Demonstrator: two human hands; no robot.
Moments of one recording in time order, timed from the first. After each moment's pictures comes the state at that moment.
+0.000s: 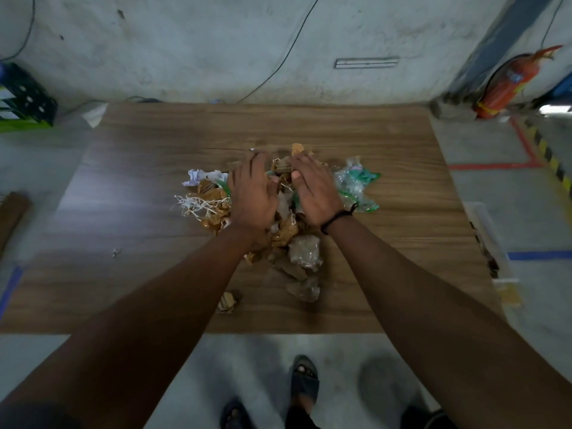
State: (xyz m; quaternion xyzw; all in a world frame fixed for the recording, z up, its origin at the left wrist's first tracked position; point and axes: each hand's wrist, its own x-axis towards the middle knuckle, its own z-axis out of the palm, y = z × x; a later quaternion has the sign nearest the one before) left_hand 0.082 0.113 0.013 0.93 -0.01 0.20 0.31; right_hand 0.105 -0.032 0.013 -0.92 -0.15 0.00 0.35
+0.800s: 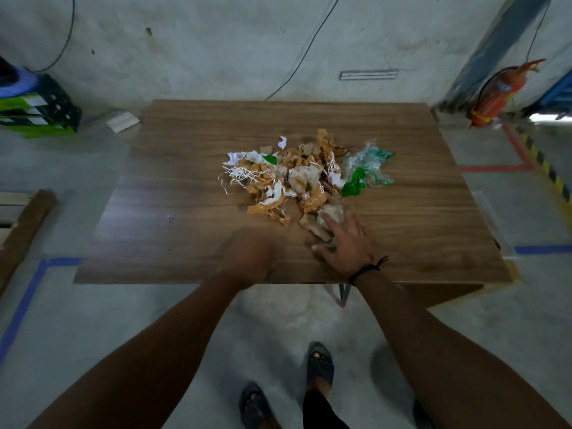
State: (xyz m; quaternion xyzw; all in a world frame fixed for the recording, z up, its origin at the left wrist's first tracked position) left_hand -0.098 0.211 -0.035 0.97 -0.07 -0.10 0.22; right_hand -0.065 -0.034 -0.037 -0.98 -0.06 0.05 0.17
